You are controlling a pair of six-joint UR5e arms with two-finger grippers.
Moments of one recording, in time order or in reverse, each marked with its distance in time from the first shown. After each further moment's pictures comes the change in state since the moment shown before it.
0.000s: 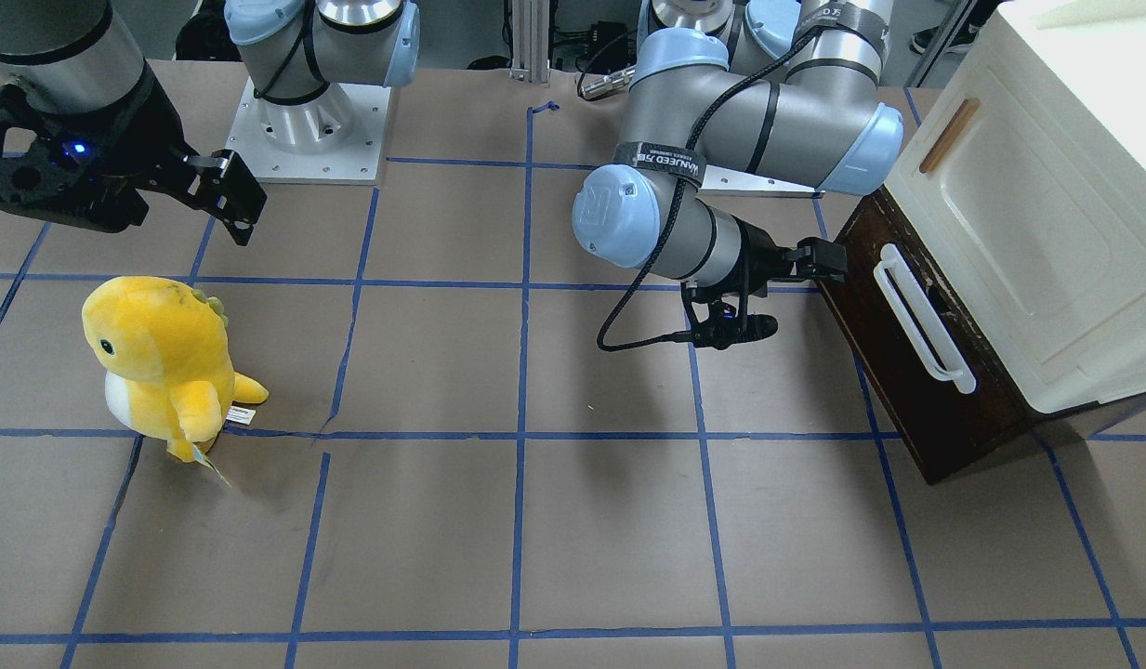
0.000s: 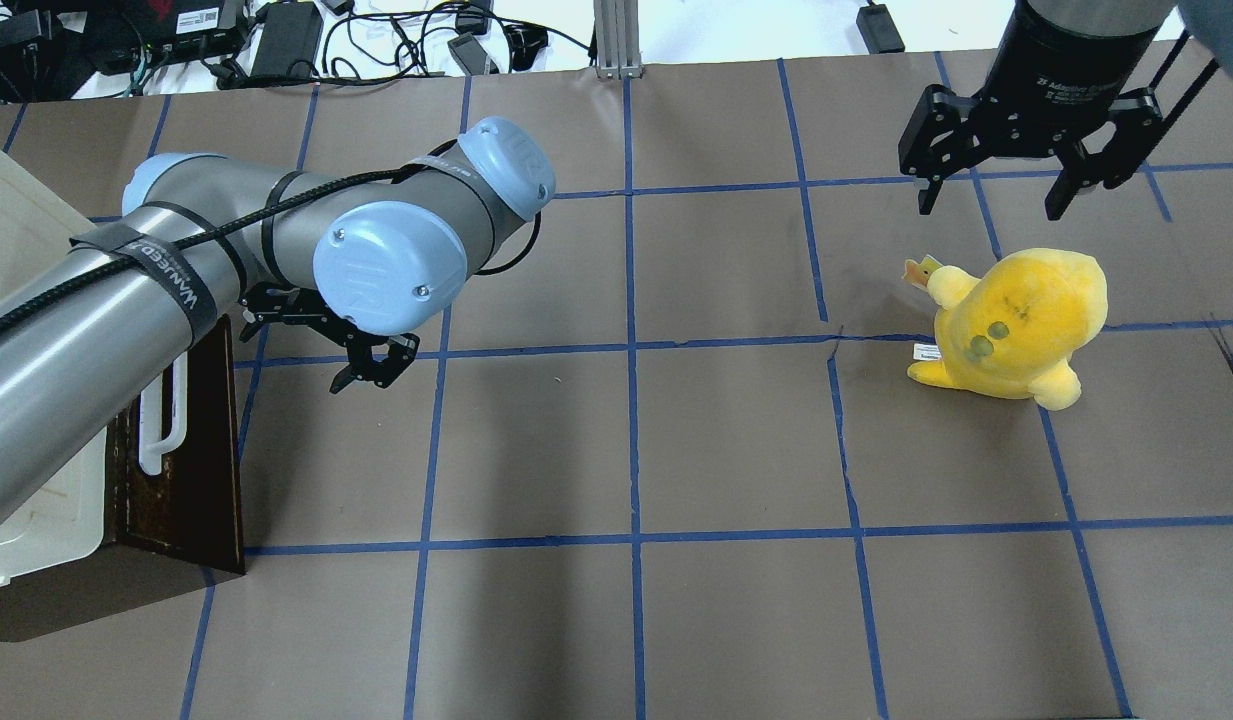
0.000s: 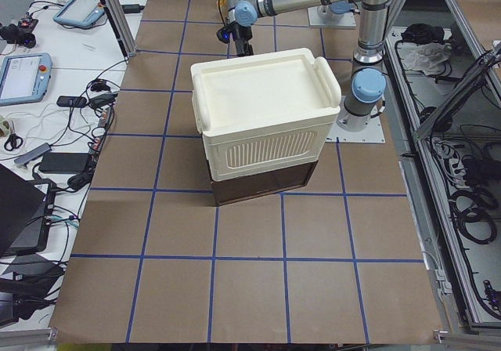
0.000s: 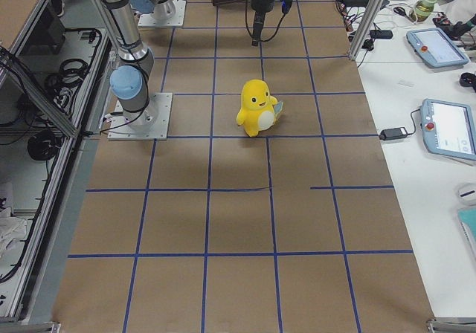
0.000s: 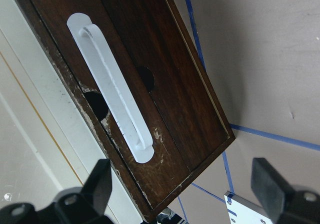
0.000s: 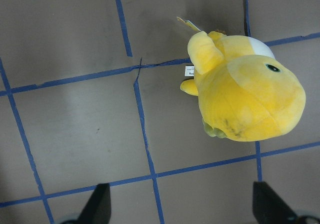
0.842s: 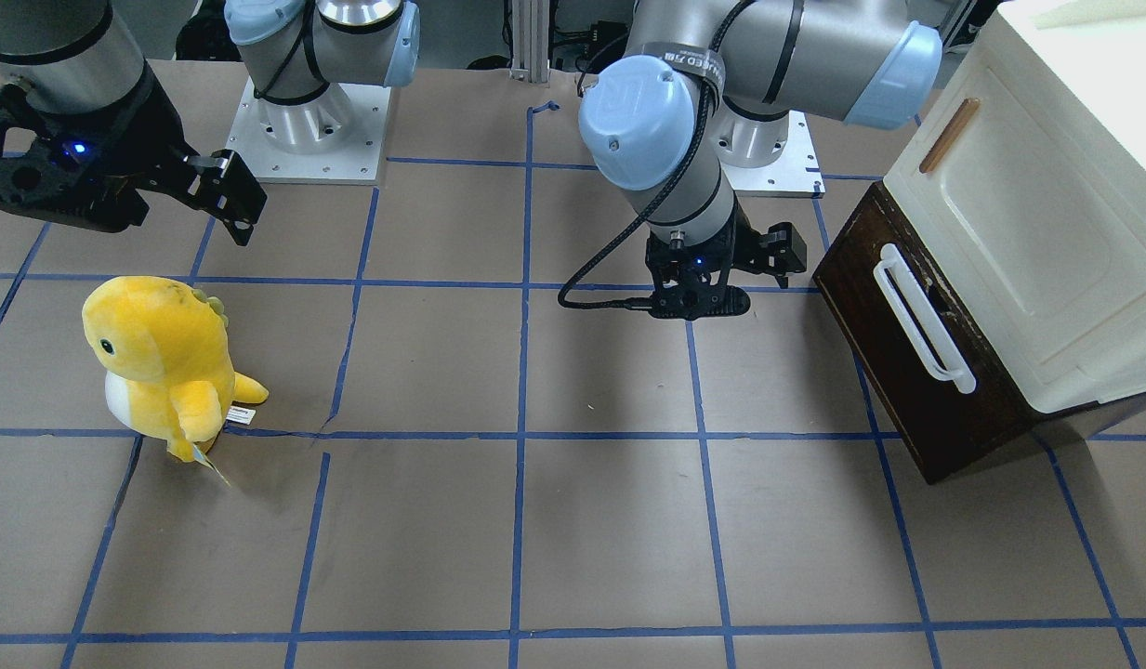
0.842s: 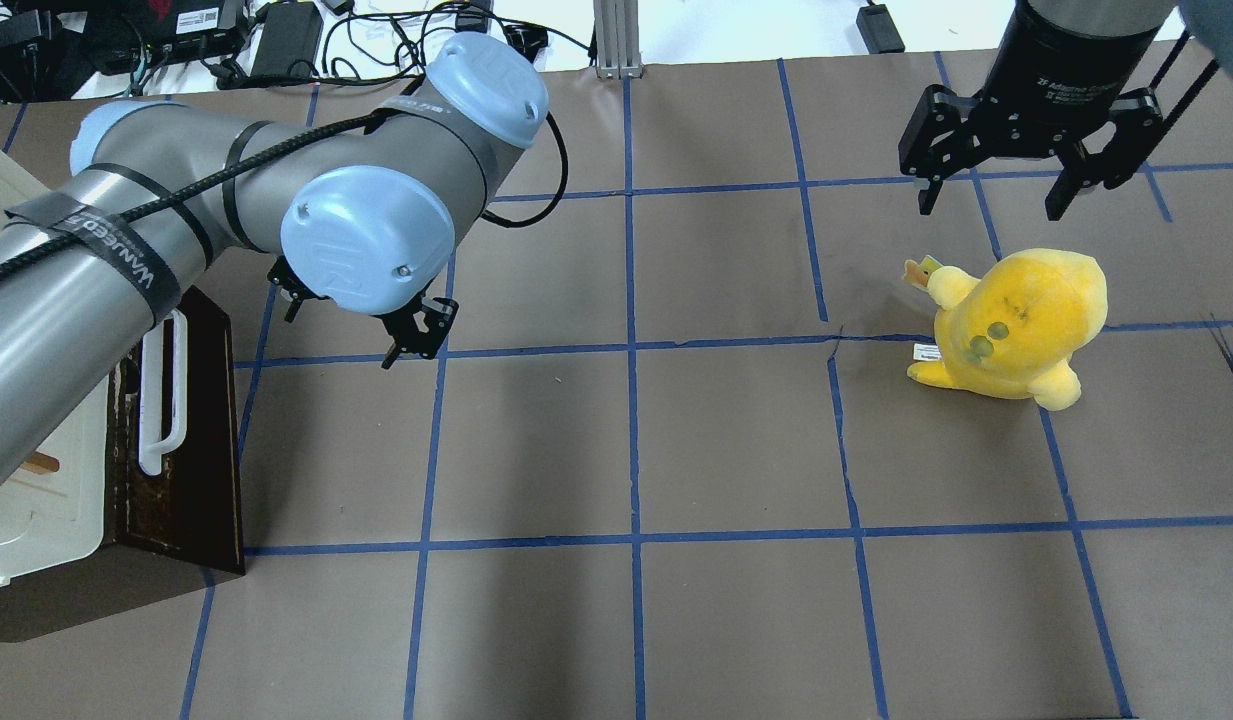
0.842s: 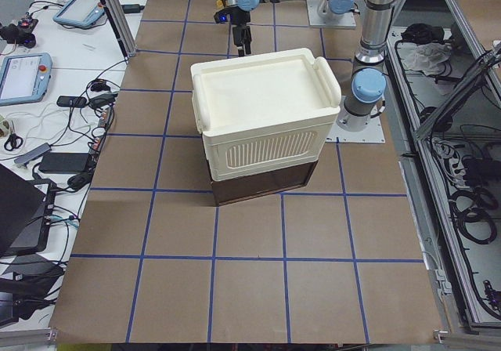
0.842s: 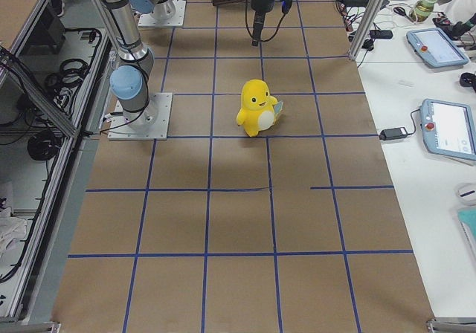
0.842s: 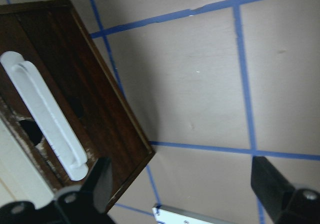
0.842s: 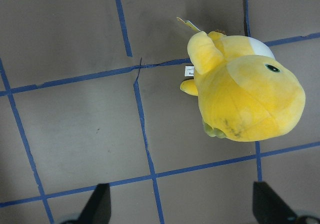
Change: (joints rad) left arm -0.016 0.045 0.056 0.051 -0.144 0.144; right arm 0.000 0.000 0.000 0.000 0.000 0.000
